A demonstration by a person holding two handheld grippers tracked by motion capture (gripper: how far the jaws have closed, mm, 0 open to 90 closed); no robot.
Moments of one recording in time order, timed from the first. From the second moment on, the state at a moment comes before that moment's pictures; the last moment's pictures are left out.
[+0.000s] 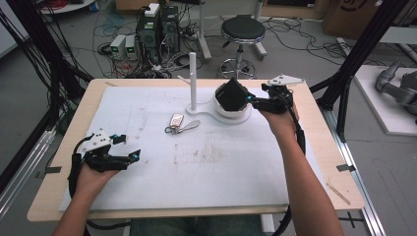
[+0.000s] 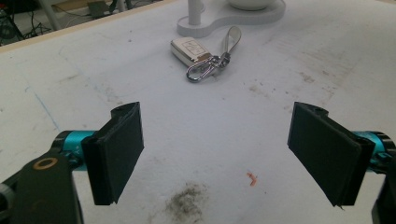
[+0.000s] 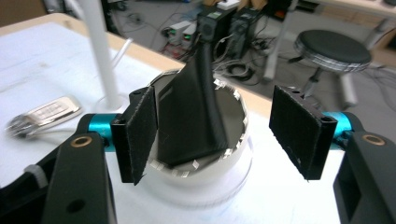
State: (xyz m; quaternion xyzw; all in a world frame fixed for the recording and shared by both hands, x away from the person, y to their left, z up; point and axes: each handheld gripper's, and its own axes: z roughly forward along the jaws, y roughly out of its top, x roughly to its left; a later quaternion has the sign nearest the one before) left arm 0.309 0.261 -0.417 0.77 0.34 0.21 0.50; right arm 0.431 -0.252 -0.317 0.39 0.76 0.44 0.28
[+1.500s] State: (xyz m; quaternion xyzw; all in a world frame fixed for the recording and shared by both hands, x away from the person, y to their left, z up) left arm 0.323 0.241 -0.418 0.77 0.32 0.20 0.51; right arm 0.352 -0.308 -0.395 0.44 0.71 0.48 0.28
